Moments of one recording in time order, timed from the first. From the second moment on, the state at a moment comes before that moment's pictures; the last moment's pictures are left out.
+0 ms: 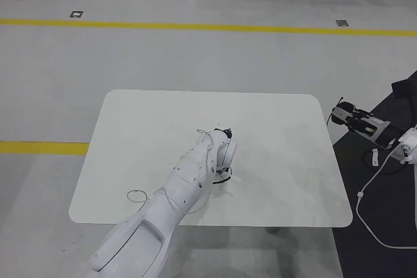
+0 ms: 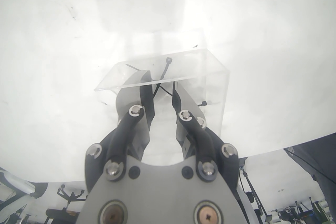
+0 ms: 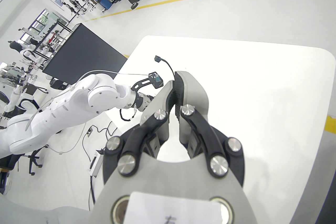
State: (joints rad) left arm 0.44 -1.82 -0.77 -0.59 1.10 0.24 -1.23; right arm -1.17 -0.95 1.87 -1.72 -0.16 -0.31 1.01
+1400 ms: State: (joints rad) left arm 0.81 -1.71 -0.97 -1.38 1.36 0.20 -1.35; right arm -1.17 -0.95 1.87 -1.72 -0.16 -0.31 1.01
